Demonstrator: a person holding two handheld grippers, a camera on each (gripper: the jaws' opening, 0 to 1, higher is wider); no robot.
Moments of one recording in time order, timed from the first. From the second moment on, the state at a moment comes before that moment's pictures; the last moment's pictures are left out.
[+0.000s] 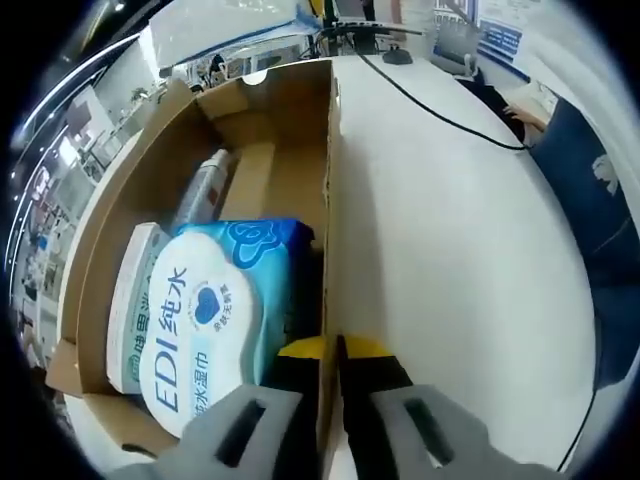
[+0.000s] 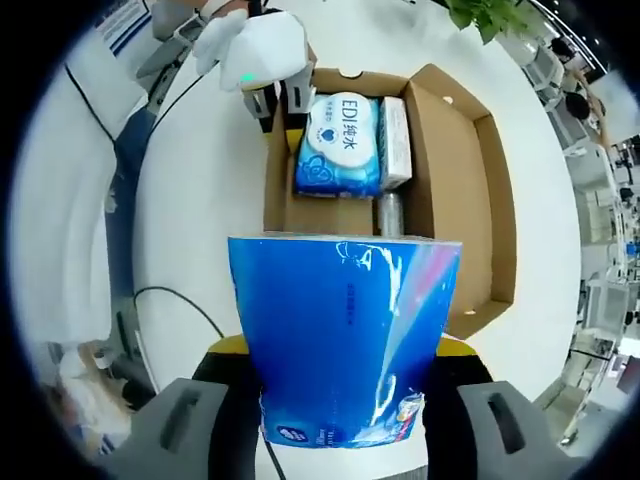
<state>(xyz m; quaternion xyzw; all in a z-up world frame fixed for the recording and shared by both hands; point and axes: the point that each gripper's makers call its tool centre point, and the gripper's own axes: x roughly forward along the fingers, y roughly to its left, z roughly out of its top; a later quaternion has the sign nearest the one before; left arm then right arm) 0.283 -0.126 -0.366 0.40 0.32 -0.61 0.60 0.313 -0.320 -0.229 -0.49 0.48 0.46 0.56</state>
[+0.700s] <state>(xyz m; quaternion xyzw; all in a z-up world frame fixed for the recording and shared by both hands) 0.283 -0.126 -0.368 0.40 0.33 -0.61 0.60 0.299 -0.382 -0.228 -0.48 0.50 0.43 0.57</state>
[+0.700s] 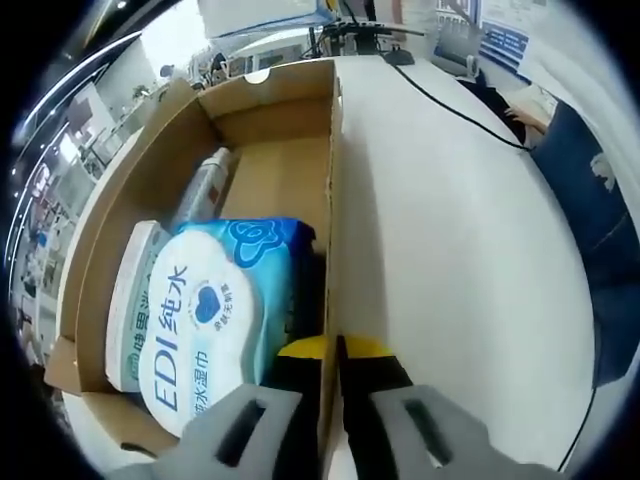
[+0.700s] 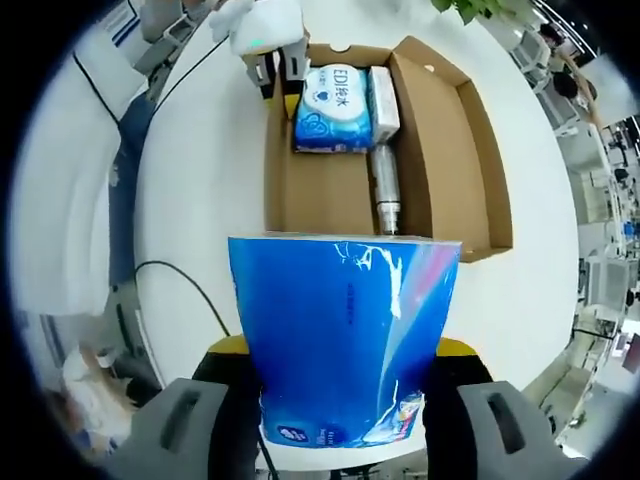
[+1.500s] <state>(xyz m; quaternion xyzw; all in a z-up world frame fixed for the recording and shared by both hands) 0.284 -0.126 -0.366 0.40 0.32 -0.61 0.60 0.291 -0.413 -0.261 -0.49 0.52 0.45 0.54</state>
